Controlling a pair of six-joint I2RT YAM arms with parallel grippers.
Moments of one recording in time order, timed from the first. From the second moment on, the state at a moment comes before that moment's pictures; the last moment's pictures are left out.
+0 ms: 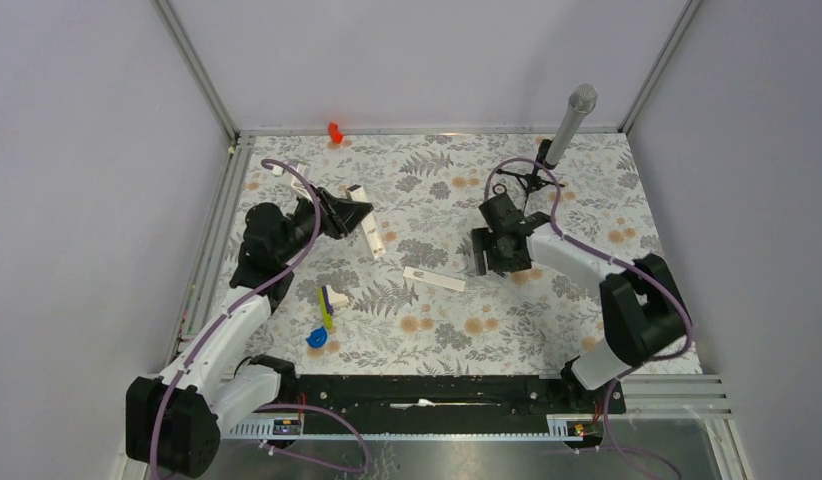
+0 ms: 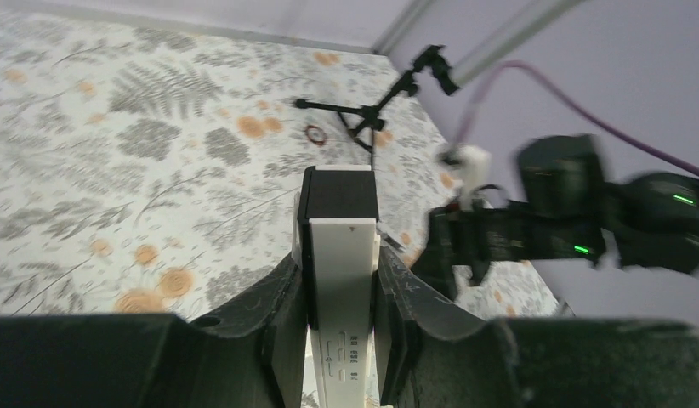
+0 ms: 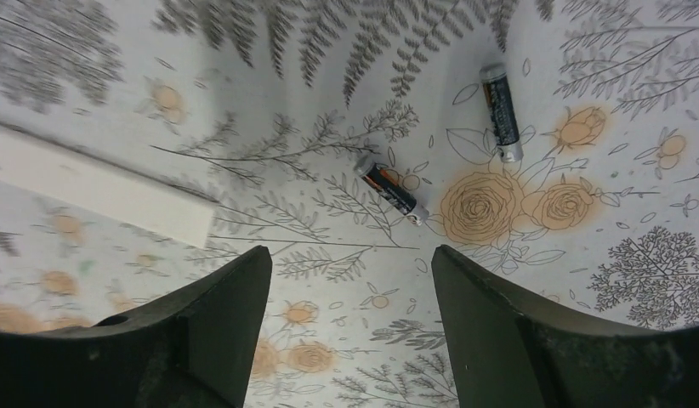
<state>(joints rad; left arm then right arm) -0.25 0.98 0.64 0.32 0.48 -0.59 0.52 1.52 0.98 -0.60 0.13 0.37</state>
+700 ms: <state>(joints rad) -0.26 0.97 0.64 0.47 0.86 -0.60 0.49 1.75 1.06 -0.65 0.12 0.14</state>
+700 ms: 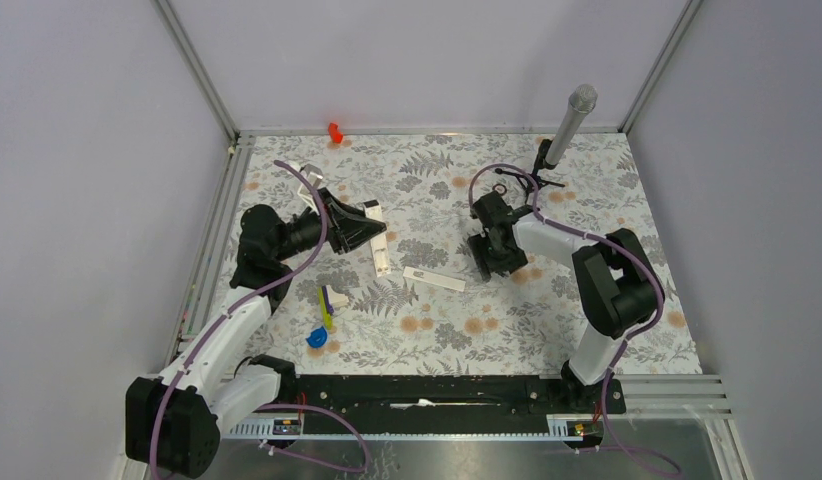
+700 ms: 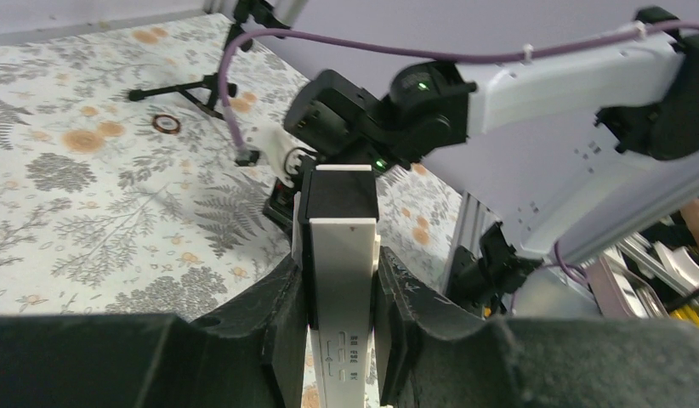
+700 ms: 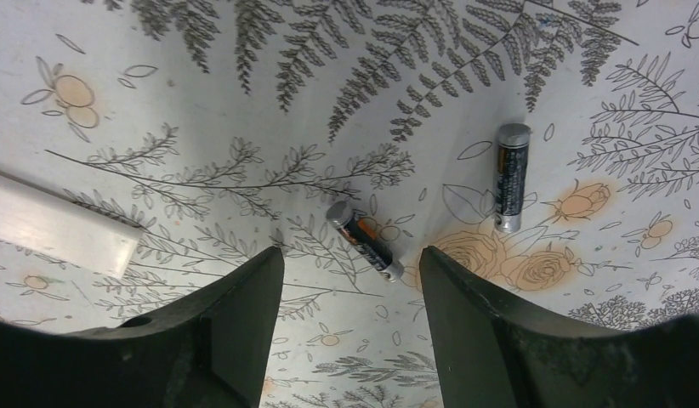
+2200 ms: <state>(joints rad) -0.26 1.00 0.67 0.45 0.99 -0.59 0.43 1.81 1.13 -0.70 0.04 0.16</state>
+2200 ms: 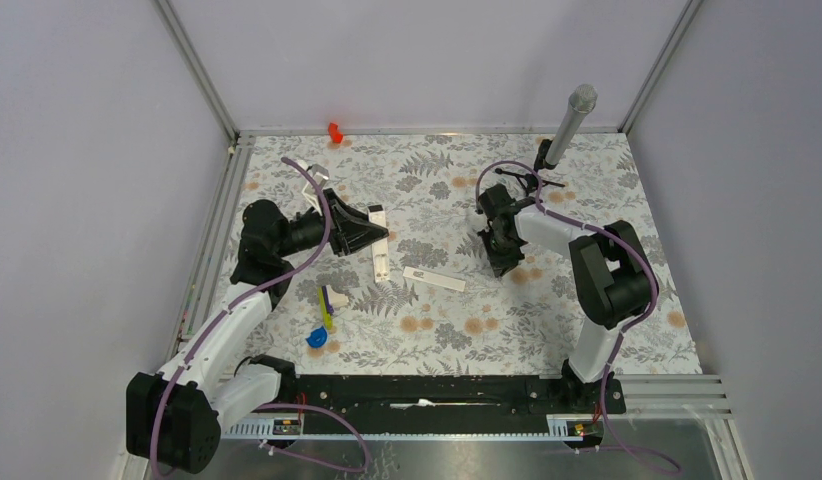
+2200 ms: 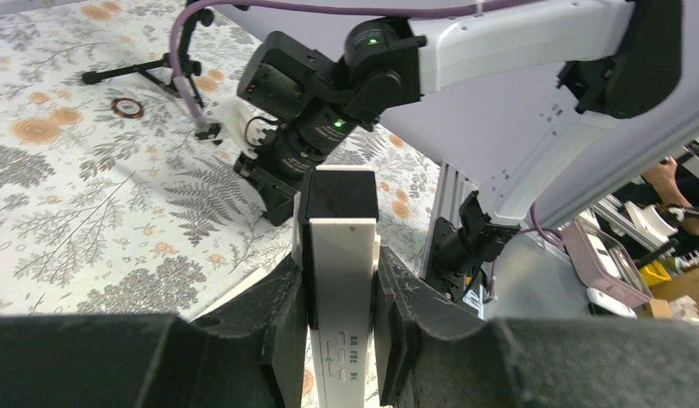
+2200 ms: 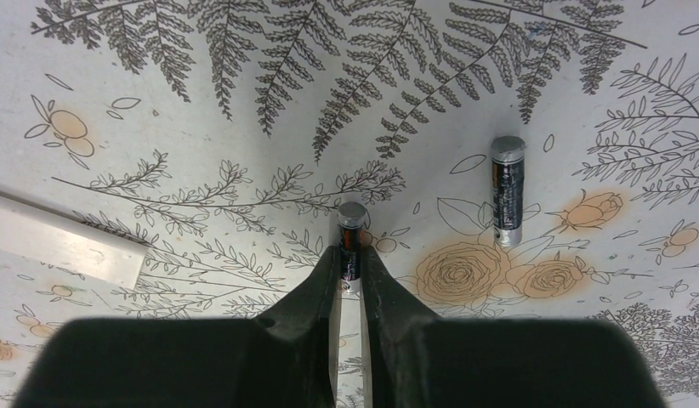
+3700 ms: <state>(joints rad) -0.43 1.24 0.52 0.56 0.49 -1.15 0.80 1.35 1.32 -0.55 -0.25 0.37</state>
